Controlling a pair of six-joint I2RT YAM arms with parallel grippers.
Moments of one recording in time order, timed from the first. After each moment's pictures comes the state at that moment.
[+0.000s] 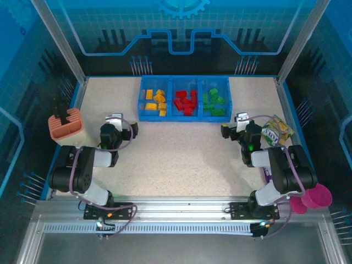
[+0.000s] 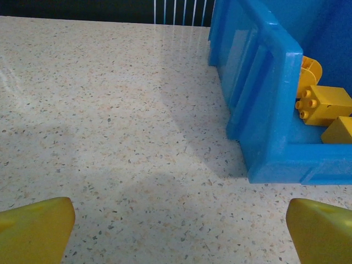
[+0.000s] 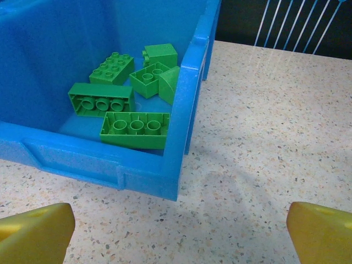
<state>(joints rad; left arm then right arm) 0.00 1.55 0.37 0.82 0.02 -0.09 0.07 1.54 0.38 0.81 -0.06 -0.09</state>
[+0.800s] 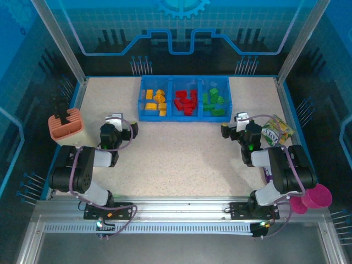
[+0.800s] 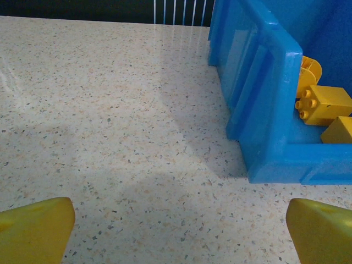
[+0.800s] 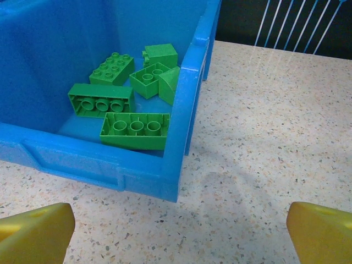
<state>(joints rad) 0.00 1.55 0.37 0.82 0.02 -0.09 0.07 1.54 0.38 0.80 -0.06 -0.09</state>
